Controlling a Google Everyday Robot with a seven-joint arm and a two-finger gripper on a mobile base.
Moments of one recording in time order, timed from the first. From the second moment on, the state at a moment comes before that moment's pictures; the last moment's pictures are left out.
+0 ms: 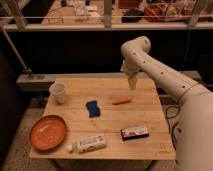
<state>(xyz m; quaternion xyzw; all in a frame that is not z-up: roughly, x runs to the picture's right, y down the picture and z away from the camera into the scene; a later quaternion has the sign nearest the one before) 0.179 -0.052 0.826 -0.23 -0.03 -0.14 0.96</state>
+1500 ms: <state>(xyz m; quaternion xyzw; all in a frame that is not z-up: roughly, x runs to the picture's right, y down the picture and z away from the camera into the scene) 0.048 0.099 0.722 -0.27 -0.08 -0.23 0.93</state>
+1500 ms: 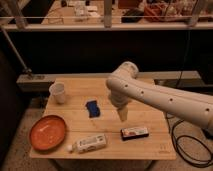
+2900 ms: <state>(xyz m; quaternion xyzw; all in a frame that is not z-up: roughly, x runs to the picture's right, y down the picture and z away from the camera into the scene) 0.116 -0.037 0.821 -0.22 -0.05 -0.19 0.96</state>
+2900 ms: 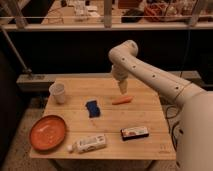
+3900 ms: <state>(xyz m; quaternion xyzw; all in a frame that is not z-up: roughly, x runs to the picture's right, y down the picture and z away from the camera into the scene) 0.202 0.064 0.746 -0.26 -0.02 -0.12 0.96</state>
